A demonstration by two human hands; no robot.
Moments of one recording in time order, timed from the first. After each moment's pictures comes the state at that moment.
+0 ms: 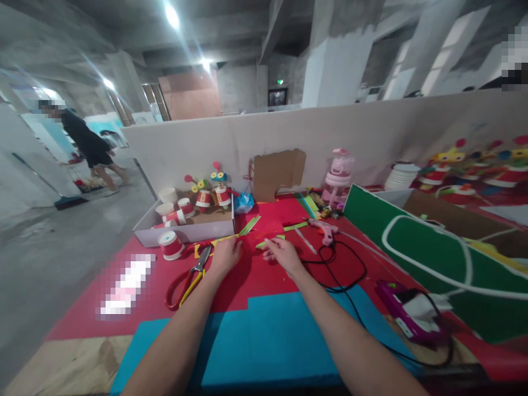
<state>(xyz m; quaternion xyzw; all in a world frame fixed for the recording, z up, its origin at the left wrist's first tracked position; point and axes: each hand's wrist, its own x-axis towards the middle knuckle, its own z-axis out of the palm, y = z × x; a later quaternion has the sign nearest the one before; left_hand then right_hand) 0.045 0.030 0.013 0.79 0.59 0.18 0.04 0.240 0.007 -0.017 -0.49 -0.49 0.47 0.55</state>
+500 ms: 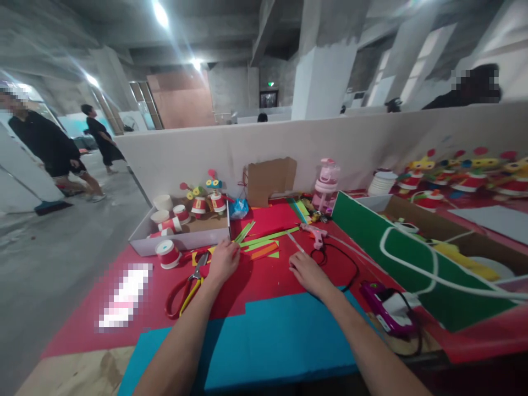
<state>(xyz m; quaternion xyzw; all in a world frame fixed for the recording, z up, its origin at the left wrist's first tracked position) 0.042 0.022 0.026 0.84 0.50 0.22 0.02 0.326 -0.047 -0.014 -0.58 -0.79 -0.02 0.18</state>
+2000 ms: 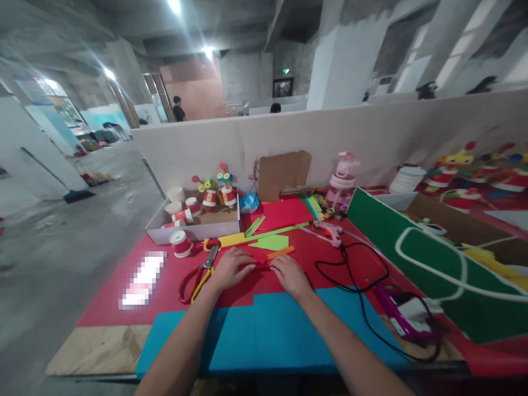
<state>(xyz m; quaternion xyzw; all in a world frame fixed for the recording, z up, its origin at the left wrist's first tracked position) 0.017 -0.011 0.020 0.90 0.35 0.21 0.13 0.246 -0.045 -0.024 -0.53 -0.80 0.07 0.28</state>
